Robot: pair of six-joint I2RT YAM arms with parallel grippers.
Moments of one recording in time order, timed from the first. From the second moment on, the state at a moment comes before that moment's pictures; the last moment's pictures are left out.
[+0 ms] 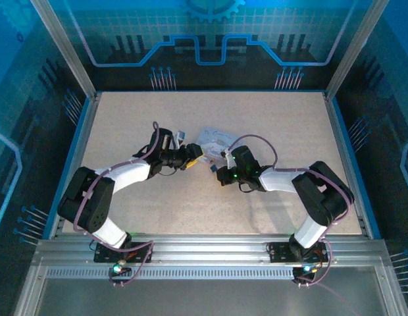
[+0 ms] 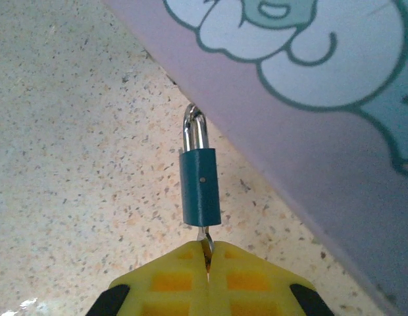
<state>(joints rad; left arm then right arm) -0.38 1.57 0.79 0.14 0.58 -1.00 0.60 1.66 0.71 0.15 -0.27 0.41</state>
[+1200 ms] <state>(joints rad) -0.49 1.78 0.65 0.55 0.58 -1.33 0.60 1.61 0.74 0.03 -0.34 0.69</state>
